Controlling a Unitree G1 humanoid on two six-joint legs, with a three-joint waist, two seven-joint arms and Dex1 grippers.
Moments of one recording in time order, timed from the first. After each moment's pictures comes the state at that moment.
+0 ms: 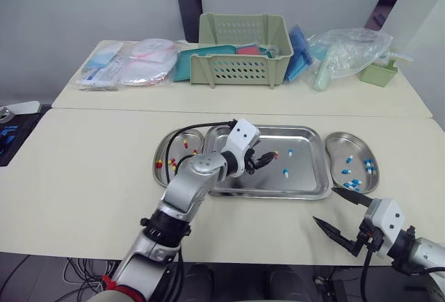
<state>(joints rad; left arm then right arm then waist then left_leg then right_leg) -0.57 0.12 -0.32 0.00 -0.19 0.69 -0.40 0.46 -0.61 -0.24 -0.48 0.31 0.03 0.85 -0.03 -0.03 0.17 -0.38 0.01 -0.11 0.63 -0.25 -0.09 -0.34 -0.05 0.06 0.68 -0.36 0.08</state>
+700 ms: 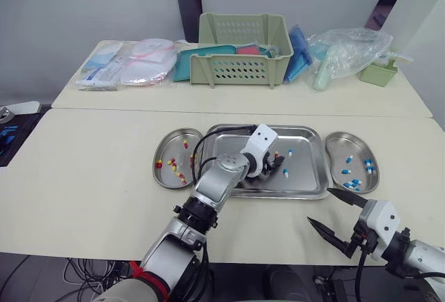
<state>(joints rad) -0.66 -0.02 -0.35 0.30 -0.06 0.58 -0.41 0.49 -0.60 -0.21 -0.56 0.31 0.08 0.78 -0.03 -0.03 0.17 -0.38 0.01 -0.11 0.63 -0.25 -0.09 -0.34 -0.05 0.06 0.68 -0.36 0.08</state>
